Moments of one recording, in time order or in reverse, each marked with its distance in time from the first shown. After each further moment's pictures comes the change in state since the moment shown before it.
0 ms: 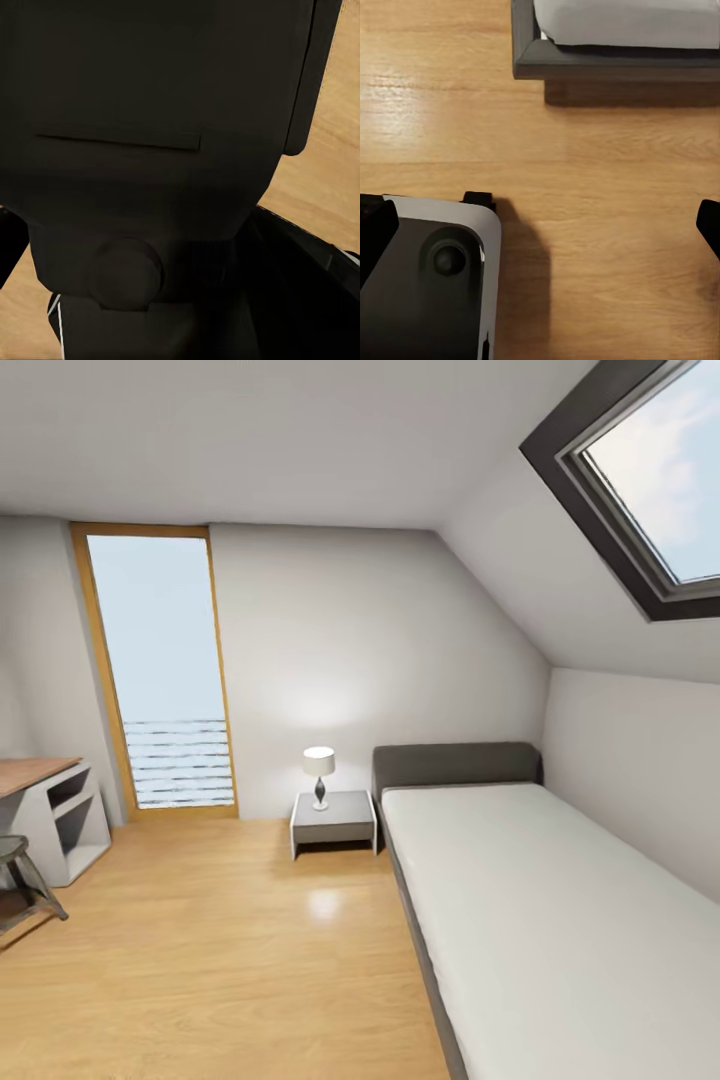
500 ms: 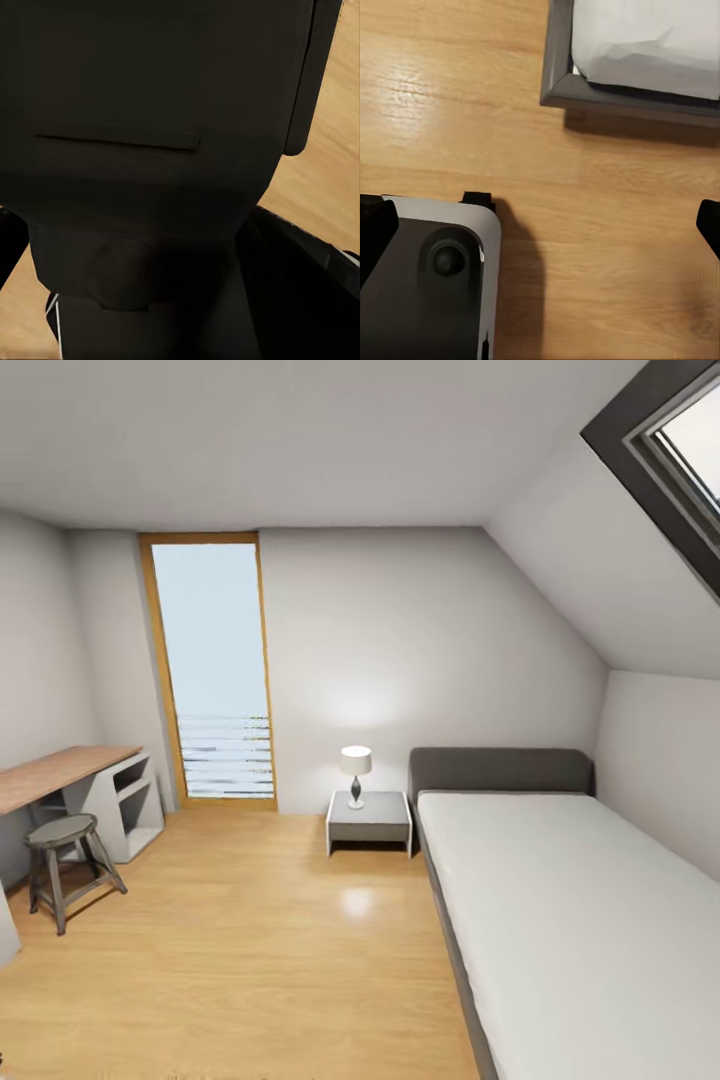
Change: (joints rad) left arm 0.000 -0.002 0.003 0.000 0.001 0.000 0.000; right arm 0.000 0.000 0.001 0.000 -0.001 0.000 -0.001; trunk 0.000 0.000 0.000
